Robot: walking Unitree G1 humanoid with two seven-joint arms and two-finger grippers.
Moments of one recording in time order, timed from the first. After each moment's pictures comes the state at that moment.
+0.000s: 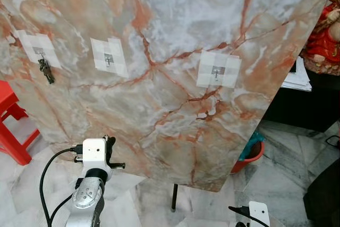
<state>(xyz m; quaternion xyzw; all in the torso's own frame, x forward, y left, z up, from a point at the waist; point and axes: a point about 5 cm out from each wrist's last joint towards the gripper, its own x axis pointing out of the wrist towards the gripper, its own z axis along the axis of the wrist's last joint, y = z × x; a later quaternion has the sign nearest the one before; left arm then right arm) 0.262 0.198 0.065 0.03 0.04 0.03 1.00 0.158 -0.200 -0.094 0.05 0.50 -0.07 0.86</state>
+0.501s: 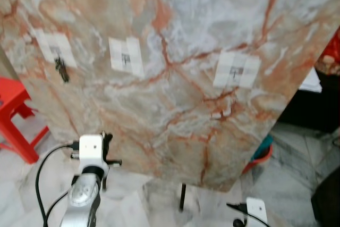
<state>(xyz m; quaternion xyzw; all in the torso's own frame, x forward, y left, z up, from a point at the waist) 0.265 0.201 0.073 0.04 0.03 0.03 1.00 0.161 -0.195 -0.094 0.05 0.50 -0.07 0.86</state>
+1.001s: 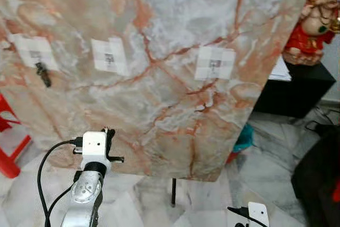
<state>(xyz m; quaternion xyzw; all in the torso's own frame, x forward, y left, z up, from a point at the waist) 0.269 0.195 0.089 0.07 0.00 0.02 1.00 0.155 -0.197 -0.096 0.05 0.51 -0.07 0.86</state>
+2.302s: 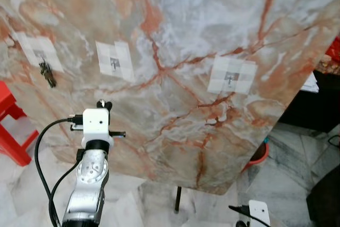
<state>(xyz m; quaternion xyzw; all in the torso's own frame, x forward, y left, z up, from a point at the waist) 0.288 0.184 0.132 0.10 -0.10 0.07 0.99 0.163 -0.200 -0.092 0.04 0.50 -0.07 0.86</state>
